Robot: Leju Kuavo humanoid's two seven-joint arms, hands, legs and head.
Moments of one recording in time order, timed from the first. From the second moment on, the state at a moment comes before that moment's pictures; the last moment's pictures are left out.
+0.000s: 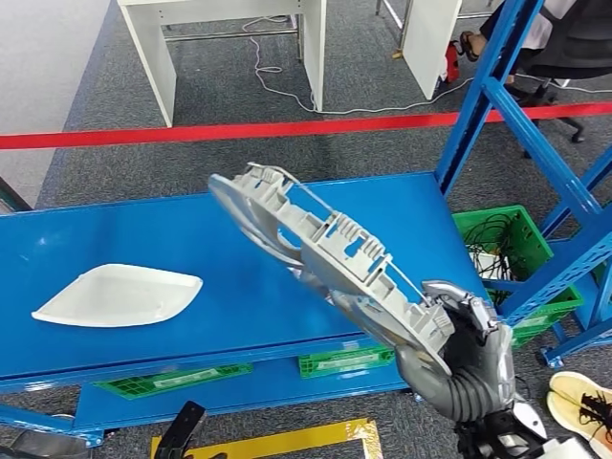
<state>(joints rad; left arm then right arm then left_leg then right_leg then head) -0.11 -0.02 -0.46 -0.44 0.19 0.08 -0.22 0.08 -0.38 0.57 -2.16 0.00 -0.40 -0.53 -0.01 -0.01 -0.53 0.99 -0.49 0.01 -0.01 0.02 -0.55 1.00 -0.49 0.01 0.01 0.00</state>
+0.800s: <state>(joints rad) -0.12 -0.01 -0.47 -0.50 0.18 0.15 -0.18 0.16 -0.27 0.46 -2.19 -0.10 -0.24 -0.53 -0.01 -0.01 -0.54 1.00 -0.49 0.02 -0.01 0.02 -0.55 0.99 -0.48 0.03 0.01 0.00</state>
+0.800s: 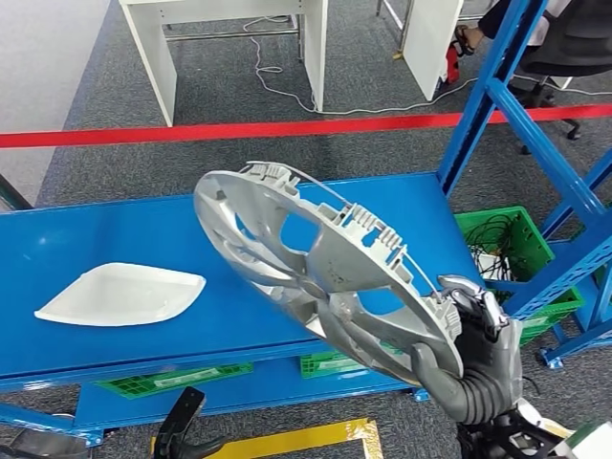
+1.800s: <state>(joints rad) -0.01 0.09 -0.64 -0.64 -0.03 0.14 -0.01 0.19 -0.22 0.39 -2.15 -0.16 -0.04 -0.53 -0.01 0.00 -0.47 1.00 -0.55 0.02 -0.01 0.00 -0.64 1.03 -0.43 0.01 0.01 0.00</state>
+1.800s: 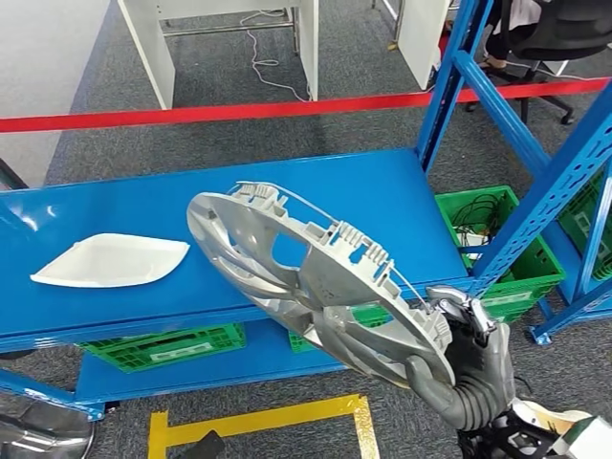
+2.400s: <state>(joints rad) 0.02 0.12 -0.69 -0.71 0.00 0.14 0.00 0.20 -0.22 0.39 -2.13 -0.14 -0.06 -0.53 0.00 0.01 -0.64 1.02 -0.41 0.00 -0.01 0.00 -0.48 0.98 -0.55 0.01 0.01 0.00</state>
